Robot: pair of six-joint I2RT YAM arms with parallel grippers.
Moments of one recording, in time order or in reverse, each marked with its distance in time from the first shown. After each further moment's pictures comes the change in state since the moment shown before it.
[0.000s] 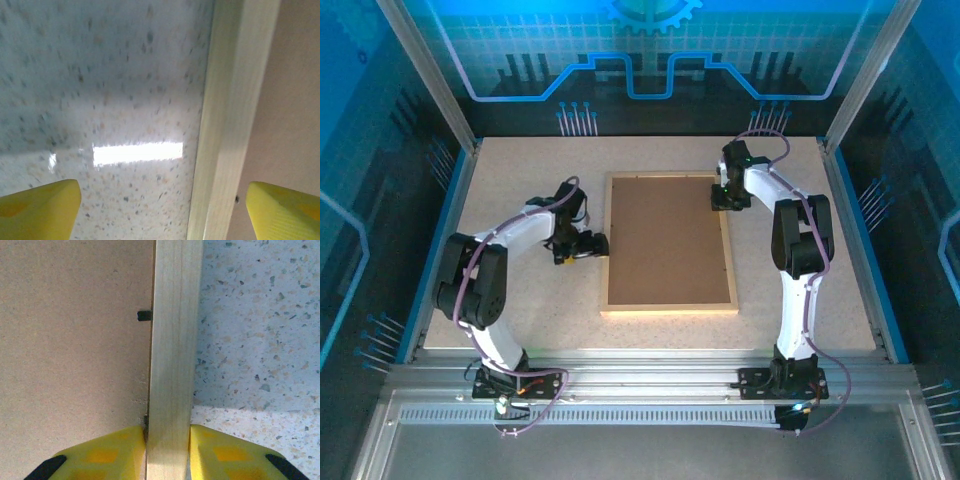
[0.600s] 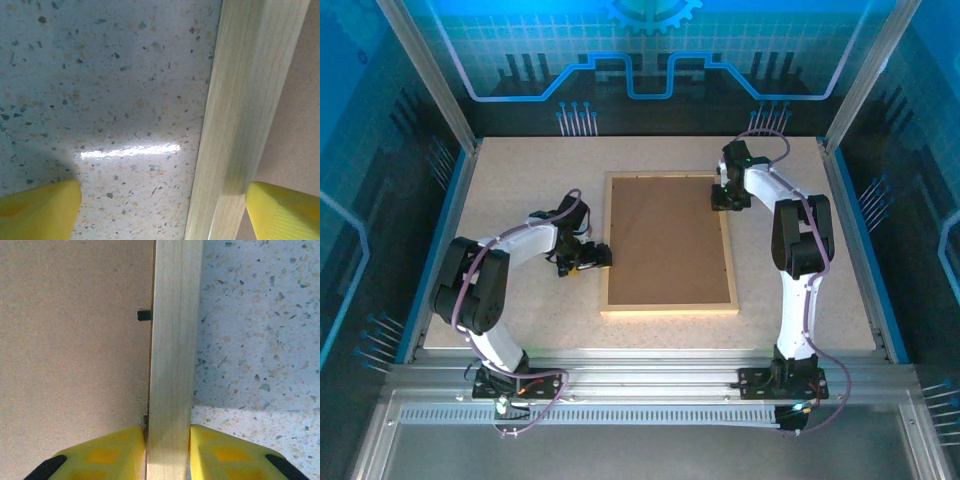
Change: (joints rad) left arm -0.036 -0.026 -0.112 0.105 0.021 -0.060; right arm 0.000 -0.002 -0.003 0.003 0.000 0.000
